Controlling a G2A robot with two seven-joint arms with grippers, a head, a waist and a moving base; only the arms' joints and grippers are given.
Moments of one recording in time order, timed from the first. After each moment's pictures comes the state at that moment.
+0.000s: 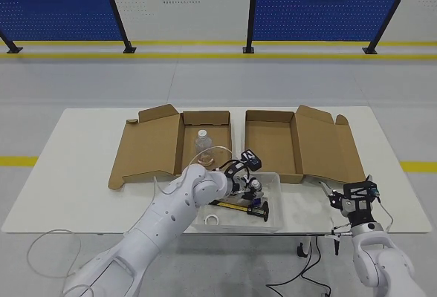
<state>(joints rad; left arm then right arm) 0.75 -1.48 -0.75 -0.98 0.85 -0.49 -0.66 -1.73 -1.15 1.60 -1.80 -1.33 0.00 0.00</state>
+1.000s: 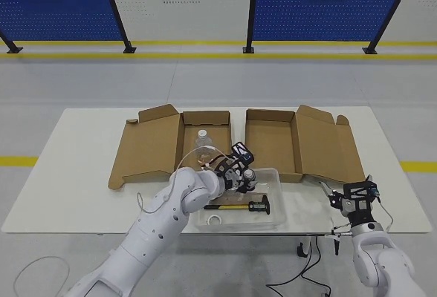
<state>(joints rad) 0.92 -1.40 -0.91 -1.33 1.06 -0.41 -0.65 -1.73 -1.15 1.60 -1.80 -1.33 0.00 0.00</state>
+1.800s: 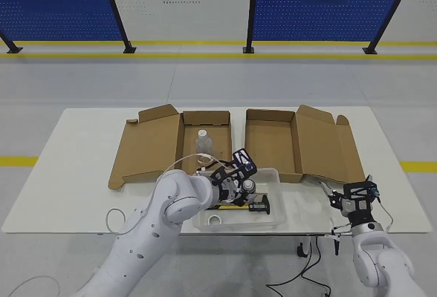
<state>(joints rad) 1.03 -1.34 -0.99 -1.67 1.00 -0.48 -0.95 -1.73 -1.15 1.60 -1.80 -1.33 0.00 0.00</state>
